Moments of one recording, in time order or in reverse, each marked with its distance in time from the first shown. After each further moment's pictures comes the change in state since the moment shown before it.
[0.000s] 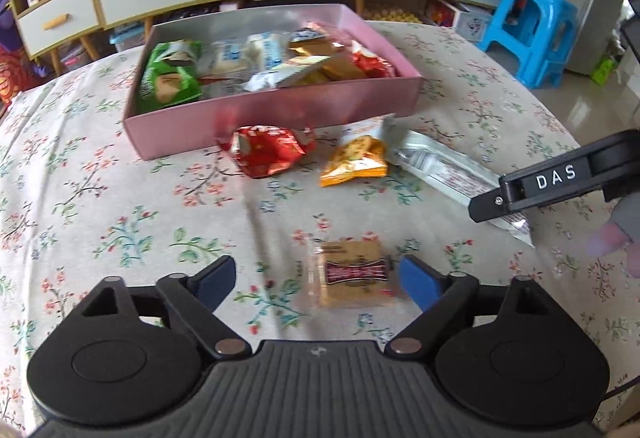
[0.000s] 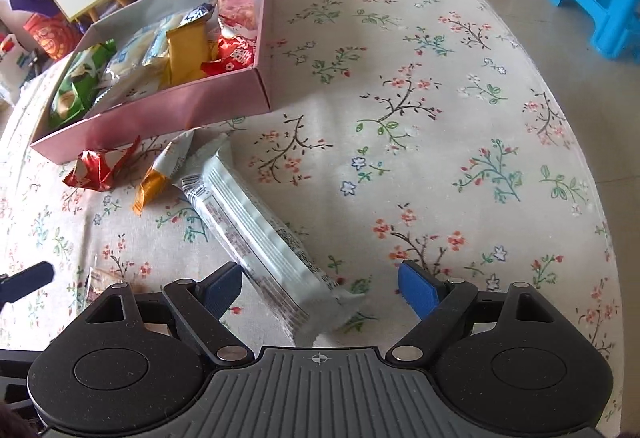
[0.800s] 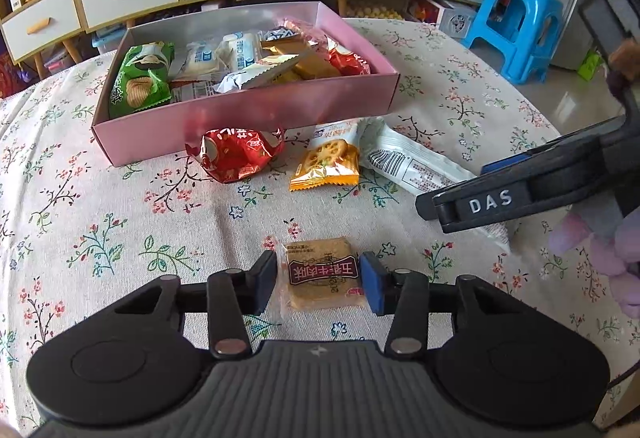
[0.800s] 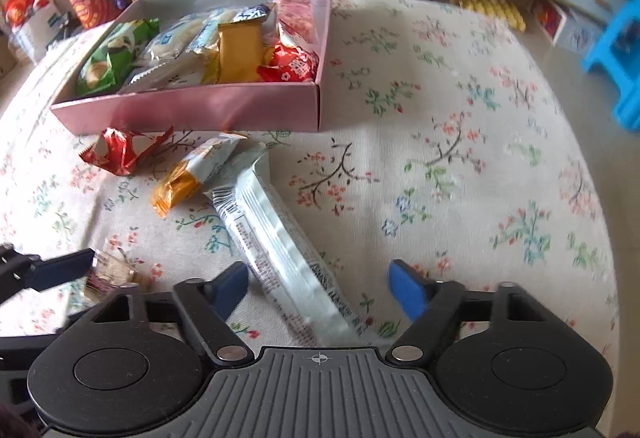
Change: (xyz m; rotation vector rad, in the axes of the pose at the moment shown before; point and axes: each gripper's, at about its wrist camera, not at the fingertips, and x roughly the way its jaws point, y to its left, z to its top) left arm 0.005 -0.009 0.004 0.006 0.003 -0.042; right arm 0.010 0.033 0.002 -0.211 -0.084 -0.025
